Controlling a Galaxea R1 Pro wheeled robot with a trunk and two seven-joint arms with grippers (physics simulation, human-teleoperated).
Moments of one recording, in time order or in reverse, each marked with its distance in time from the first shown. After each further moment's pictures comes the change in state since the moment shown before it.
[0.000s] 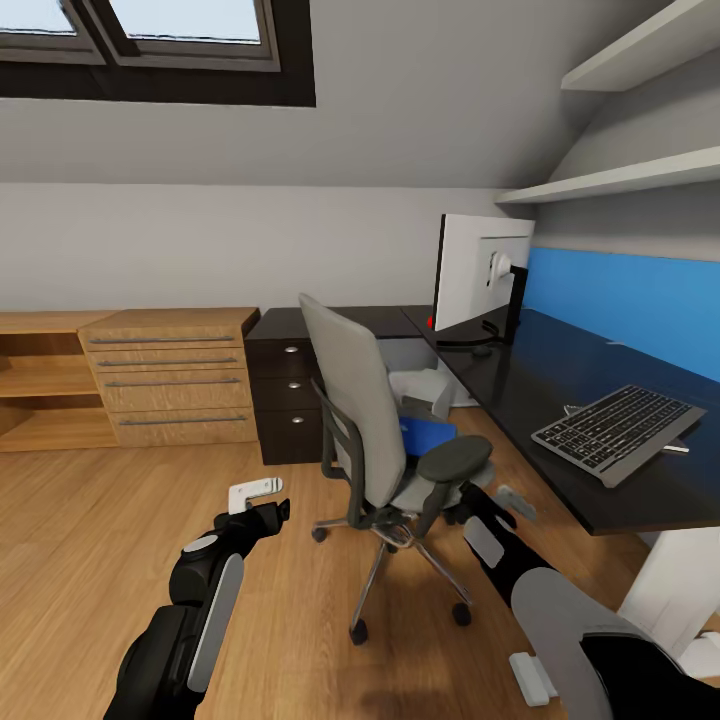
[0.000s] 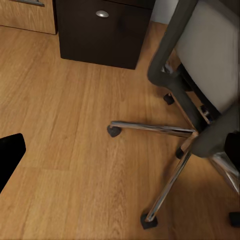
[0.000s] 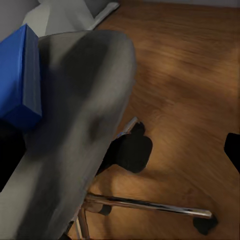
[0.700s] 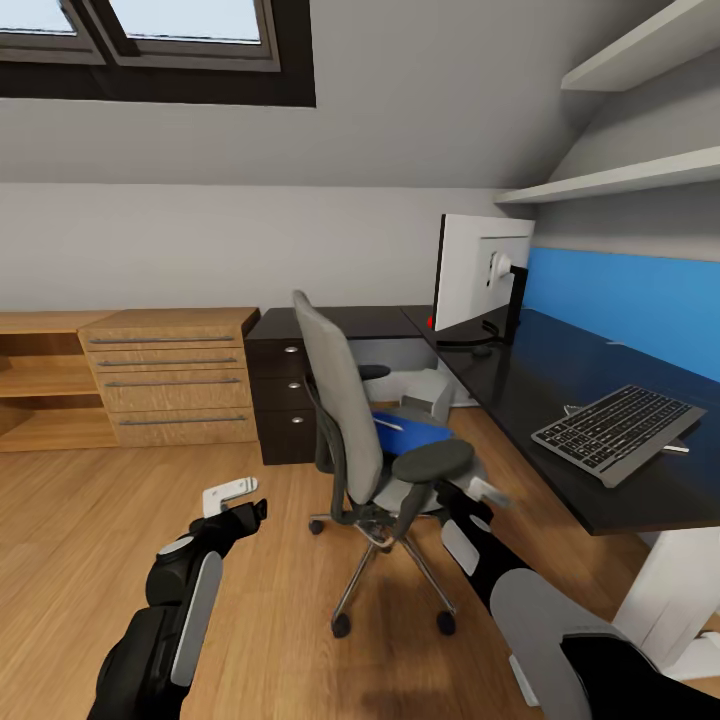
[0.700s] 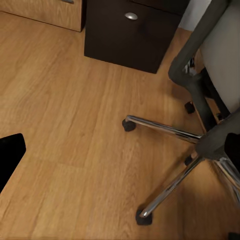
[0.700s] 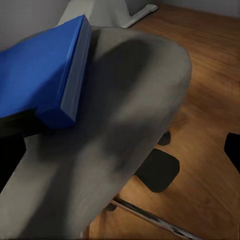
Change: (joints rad) left arm 0.000 0.000 0.113 -0.006 0.000 0.000 0.000; right arm 0.000 0.069 -0.006 0.006 0.181 -0.001 0.041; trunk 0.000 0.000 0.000
